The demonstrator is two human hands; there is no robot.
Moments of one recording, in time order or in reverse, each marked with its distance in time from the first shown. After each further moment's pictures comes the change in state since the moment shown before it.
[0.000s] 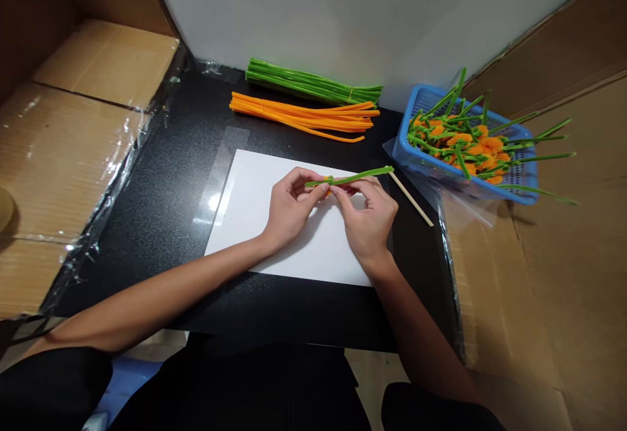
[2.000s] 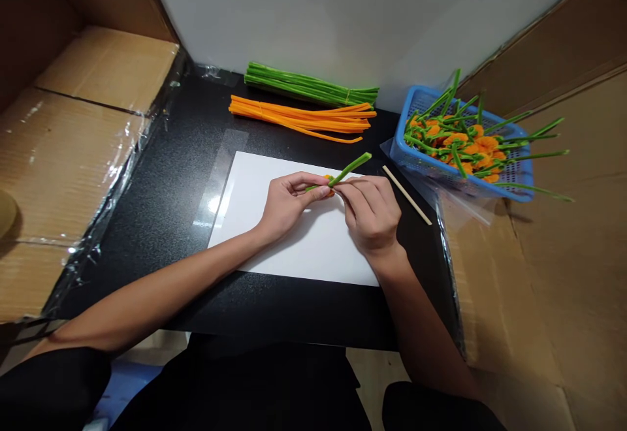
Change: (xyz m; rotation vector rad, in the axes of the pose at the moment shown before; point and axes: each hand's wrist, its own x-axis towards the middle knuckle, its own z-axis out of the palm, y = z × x) left_hand 0.007 0.002 -0.008 -0.062 -0.080 -0.100; right_hand 0.004 0.017 -0.014 -0.350 -0.094 -0.549
